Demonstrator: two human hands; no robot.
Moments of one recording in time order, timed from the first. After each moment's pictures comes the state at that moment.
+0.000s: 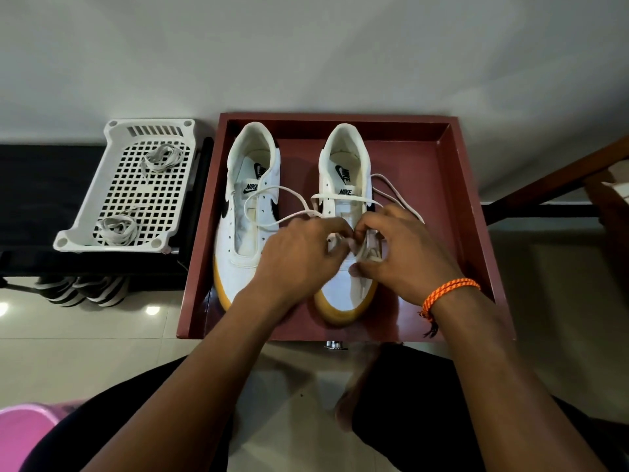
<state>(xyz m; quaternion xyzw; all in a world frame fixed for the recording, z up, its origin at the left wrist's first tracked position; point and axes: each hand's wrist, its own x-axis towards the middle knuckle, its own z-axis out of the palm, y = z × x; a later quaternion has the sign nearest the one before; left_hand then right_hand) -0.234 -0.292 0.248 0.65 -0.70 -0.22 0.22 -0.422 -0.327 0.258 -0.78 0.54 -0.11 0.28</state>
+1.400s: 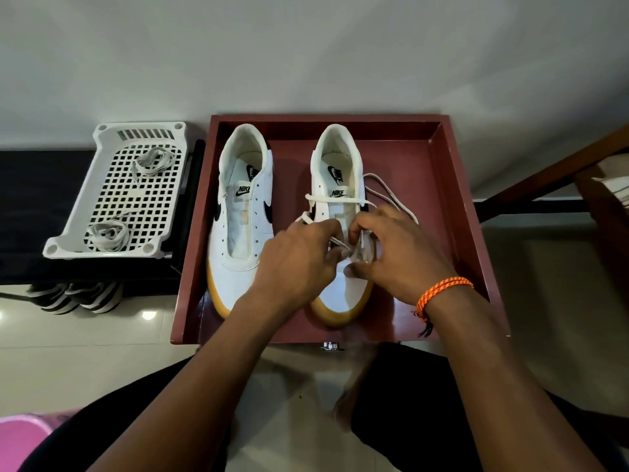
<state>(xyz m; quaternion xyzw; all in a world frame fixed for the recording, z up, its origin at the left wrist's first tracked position) -0.241 -0.287 0.245 0.66 -0.70 -0.21 0.18 -0.421 -0.326 0.260 -0.78 0.55 -0.11 0.28</state>
